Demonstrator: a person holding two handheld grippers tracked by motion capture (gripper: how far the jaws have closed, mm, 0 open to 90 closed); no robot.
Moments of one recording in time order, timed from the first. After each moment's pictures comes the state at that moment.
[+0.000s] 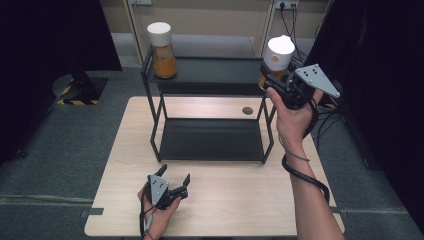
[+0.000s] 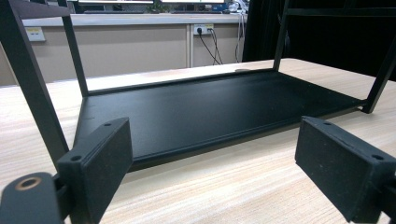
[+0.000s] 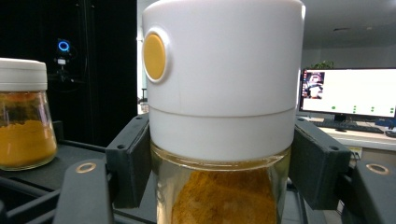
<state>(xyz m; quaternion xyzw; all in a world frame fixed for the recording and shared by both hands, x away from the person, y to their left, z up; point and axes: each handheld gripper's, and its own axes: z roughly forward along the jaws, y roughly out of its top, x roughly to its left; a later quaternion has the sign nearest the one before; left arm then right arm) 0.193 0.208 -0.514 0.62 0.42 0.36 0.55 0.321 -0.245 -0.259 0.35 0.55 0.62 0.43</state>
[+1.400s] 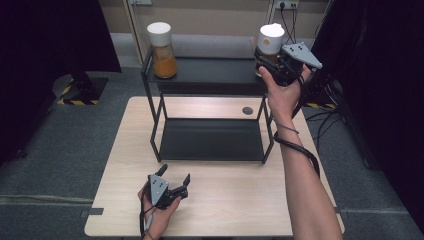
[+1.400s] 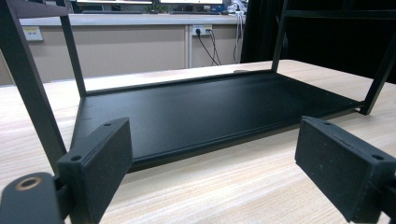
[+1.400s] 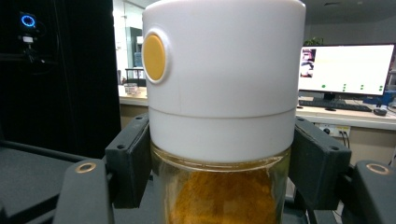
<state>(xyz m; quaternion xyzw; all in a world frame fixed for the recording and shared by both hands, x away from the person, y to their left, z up) 0.194 0.208 -0.514 0.62 0.42 0.36 0.56 0.382 -0.227 -0.240 0.39 0.57 0.59 0.42</state>
